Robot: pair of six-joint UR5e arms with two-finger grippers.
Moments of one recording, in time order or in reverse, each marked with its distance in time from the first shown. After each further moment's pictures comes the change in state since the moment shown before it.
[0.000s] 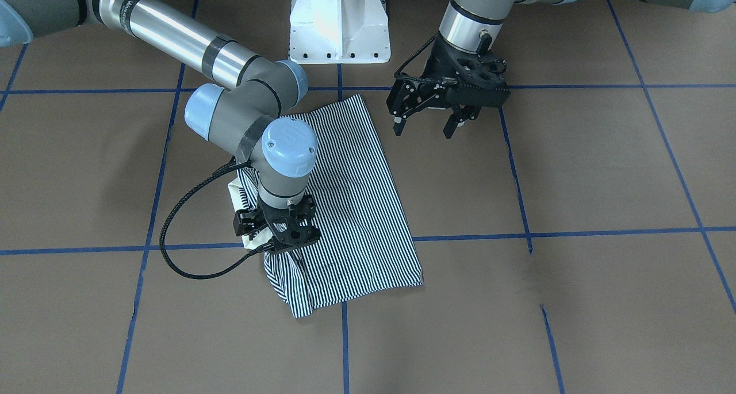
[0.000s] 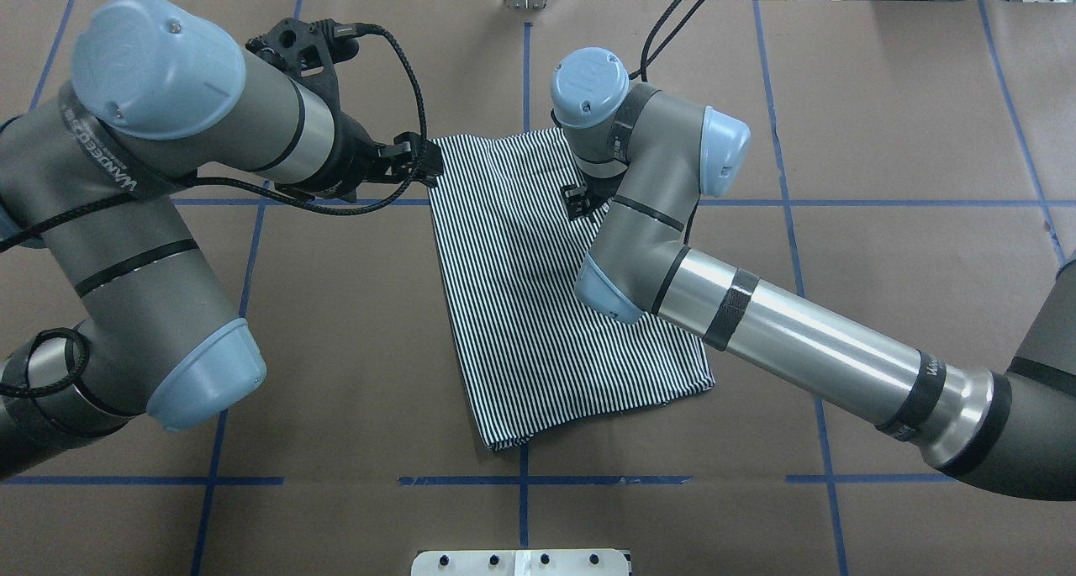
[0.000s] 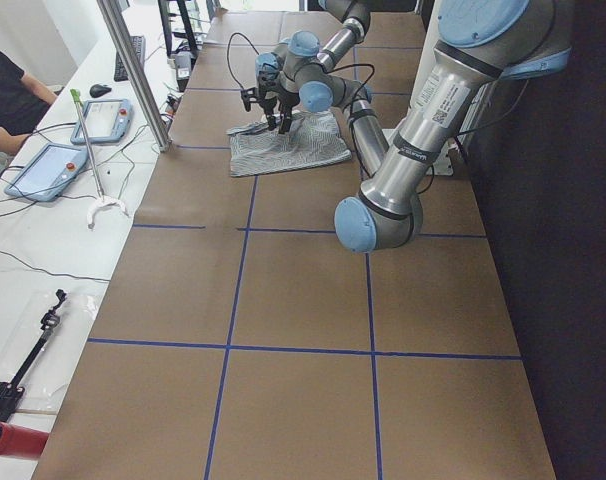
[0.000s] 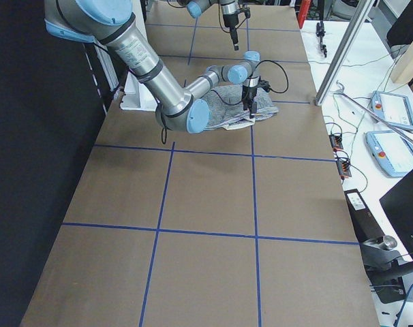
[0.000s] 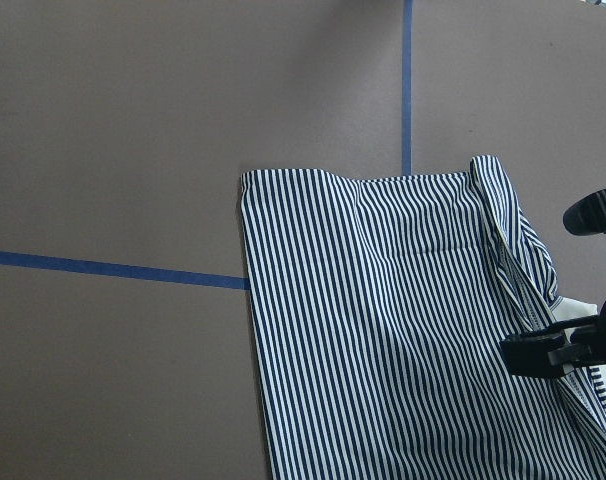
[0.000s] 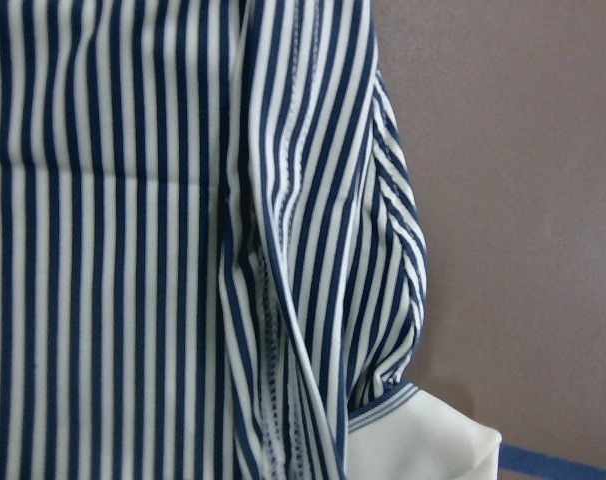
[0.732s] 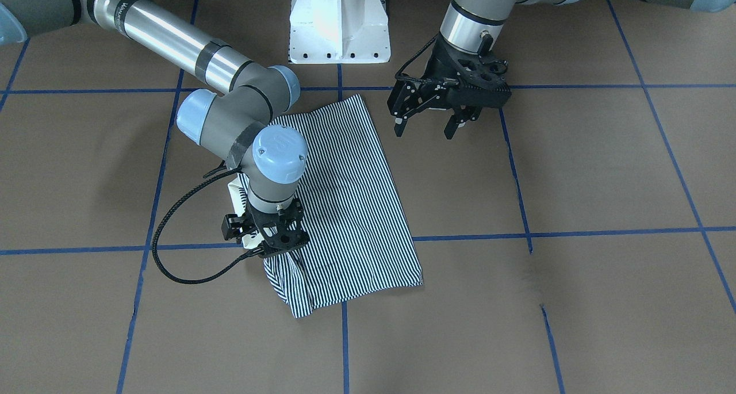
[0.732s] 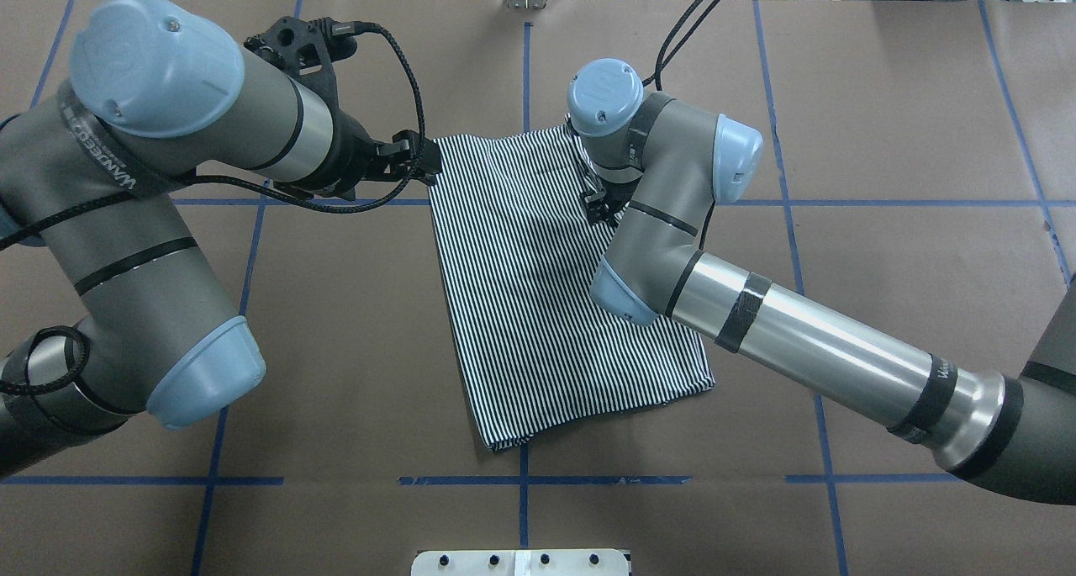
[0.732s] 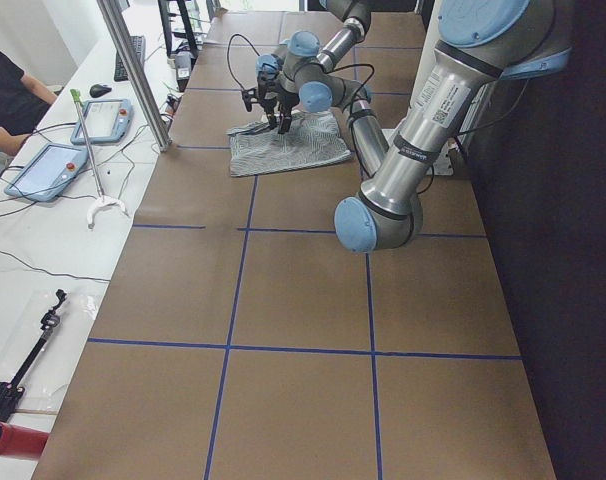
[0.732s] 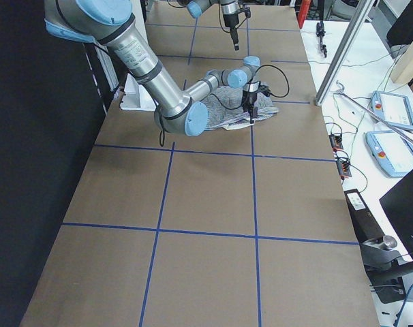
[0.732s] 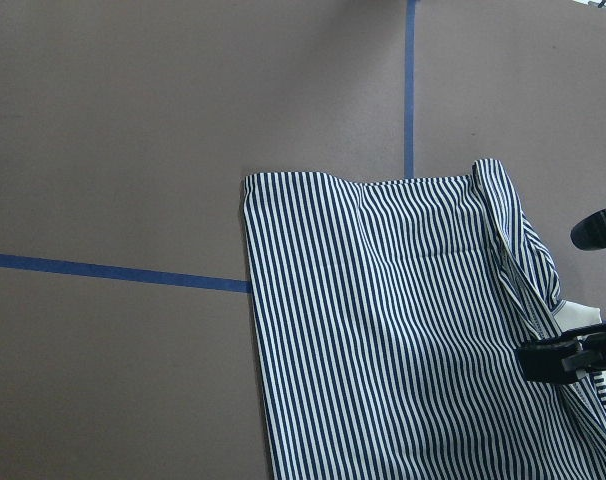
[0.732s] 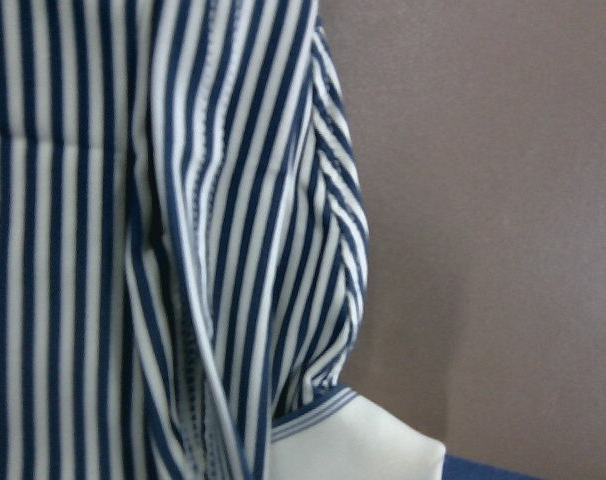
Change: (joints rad) left arm -0.002 -0.001 0.000 -0.002 0.000 -0.001; right arm 0.013 -0.030 -0.002 0.000 -0.021 -0.051
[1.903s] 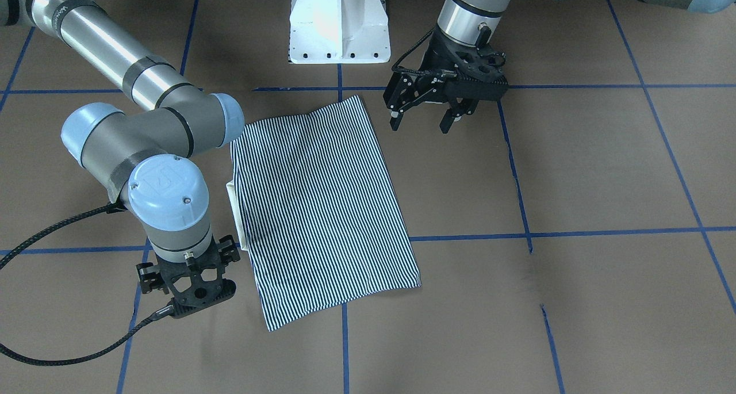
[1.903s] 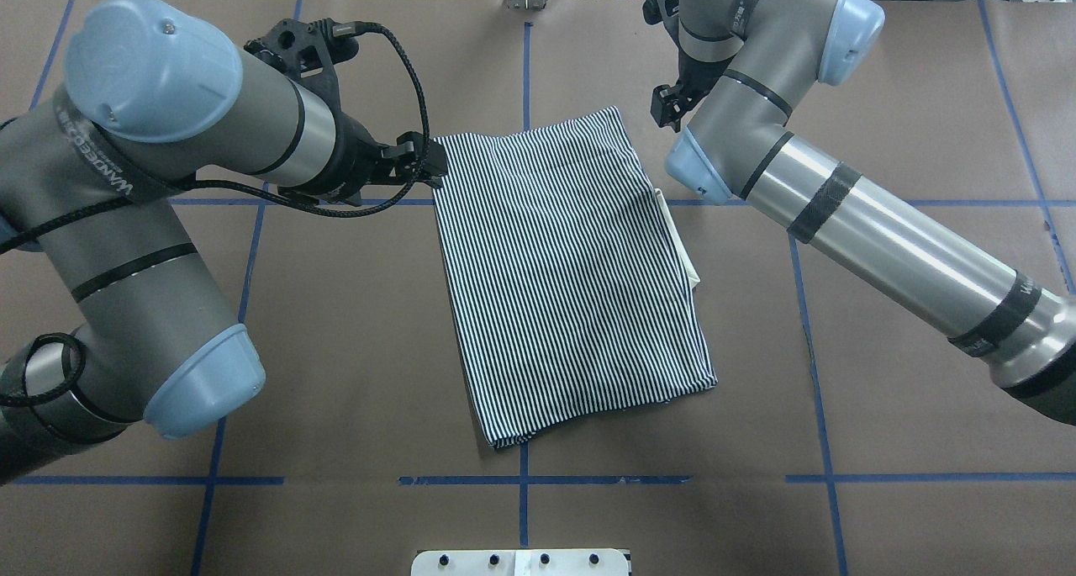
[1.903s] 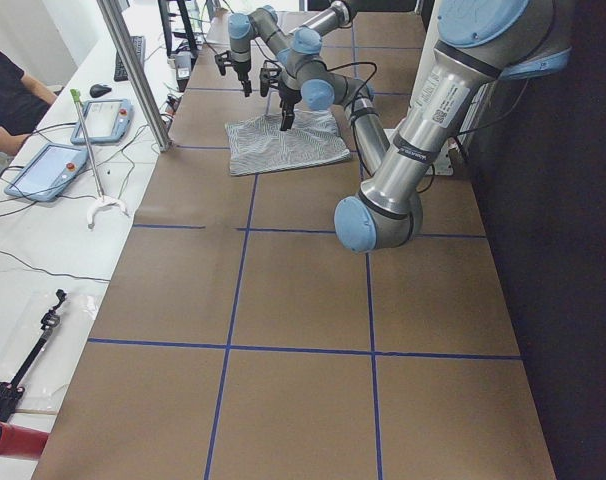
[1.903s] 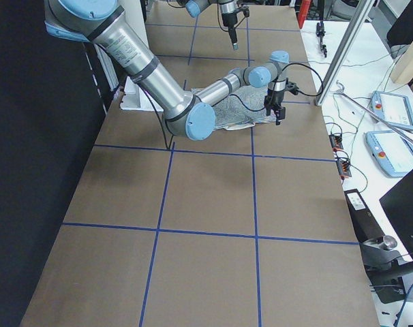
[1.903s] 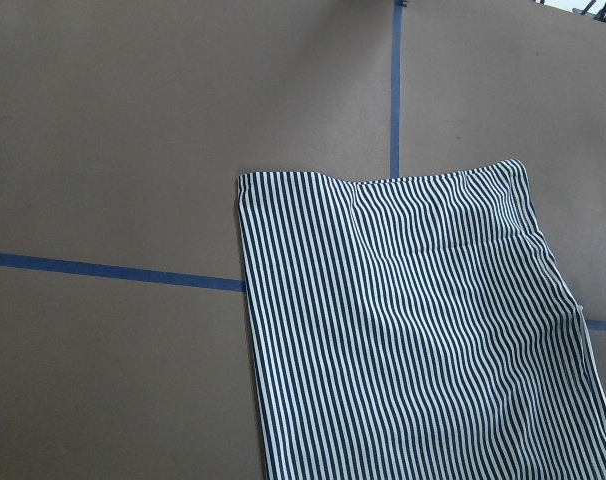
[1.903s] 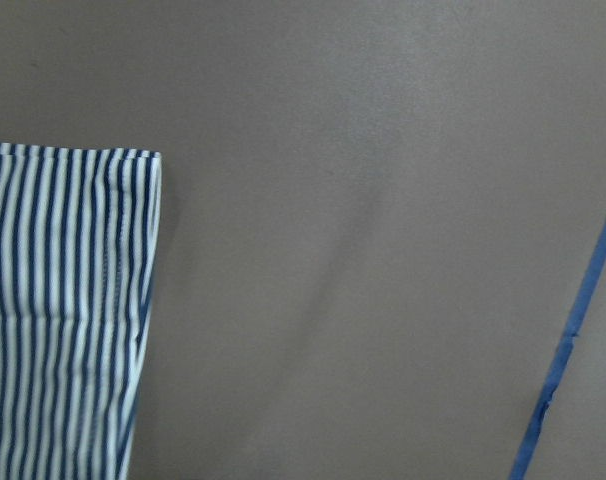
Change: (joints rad) left arm 0.024 -0.003 -0.010 0.001 -0.016 -0.051; right arm 0.210 -0.022 0.053 0.010 0.149 -0.200
